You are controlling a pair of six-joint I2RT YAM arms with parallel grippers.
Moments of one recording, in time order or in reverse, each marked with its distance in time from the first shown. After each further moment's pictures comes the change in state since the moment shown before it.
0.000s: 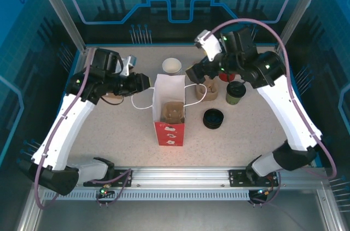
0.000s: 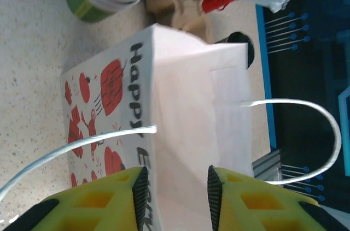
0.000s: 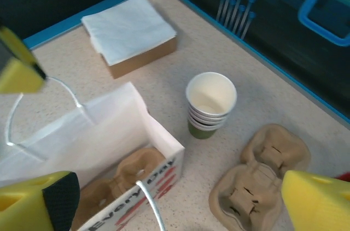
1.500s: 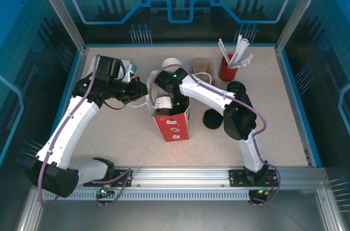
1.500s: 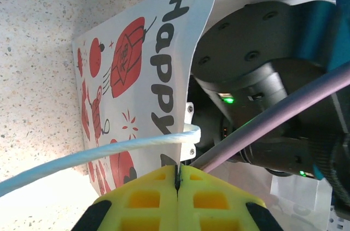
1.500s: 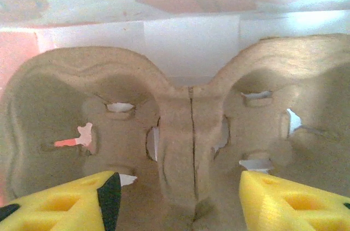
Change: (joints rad) left arm 0.034 -0.030 -0.223 0.122 0.063 -0.077; right arm 0.251 0.649 -0.037 -0.251 0.087 -0.565
